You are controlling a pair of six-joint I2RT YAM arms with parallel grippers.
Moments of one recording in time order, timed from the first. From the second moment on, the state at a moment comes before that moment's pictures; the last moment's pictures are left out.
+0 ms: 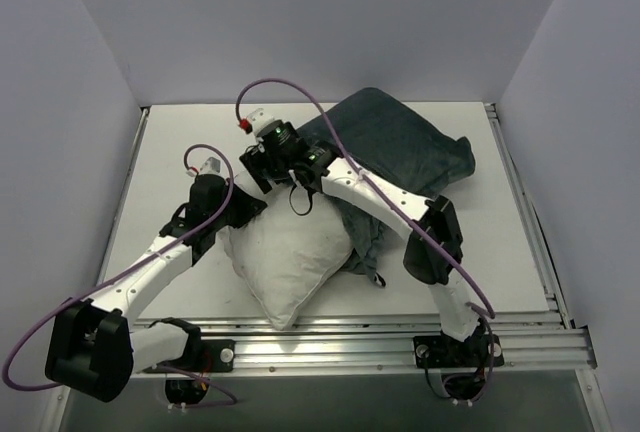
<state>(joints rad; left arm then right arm) -0.36 1.18 0.69 -0.10 0.07 -0.97 0.88 2.07 1.98 -0.58 0.24 0.03</state>
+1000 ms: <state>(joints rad) -0.39 0.63 0.77 -0.62 0.06 -0.96 0.41 2.09 2.09 -0.79 -0.09 0.40</state>
